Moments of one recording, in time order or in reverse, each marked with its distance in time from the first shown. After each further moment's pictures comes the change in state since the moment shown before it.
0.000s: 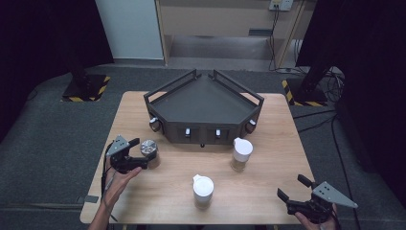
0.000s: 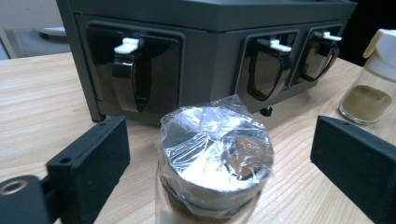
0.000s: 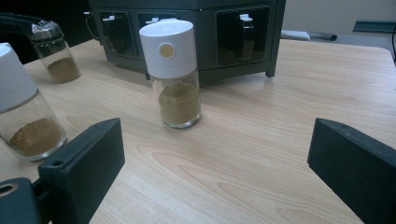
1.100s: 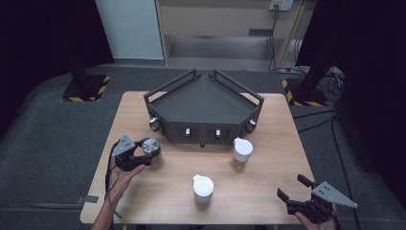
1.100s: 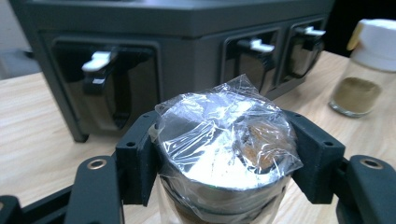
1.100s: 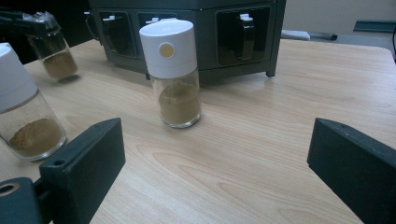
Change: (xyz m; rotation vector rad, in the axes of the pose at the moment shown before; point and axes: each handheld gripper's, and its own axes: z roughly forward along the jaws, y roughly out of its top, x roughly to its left) left arm 0.002 0.005 0.007 -0.024 -0.066 0.084; right arm 0.000 0.000 0.000 0.000 0.001 0.000
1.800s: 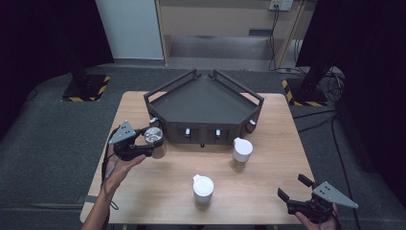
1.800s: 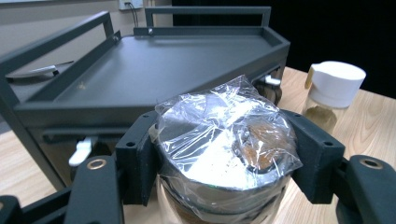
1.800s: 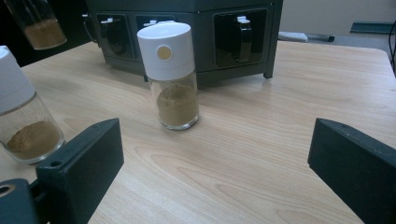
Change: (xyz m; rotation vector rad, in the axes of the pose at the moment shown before) left arm -0.006 0.067 -0.006 -0.009 -0.058 0.063; right arm 0.000 -0.001 -0.001 -0.008 -0.008 0.005
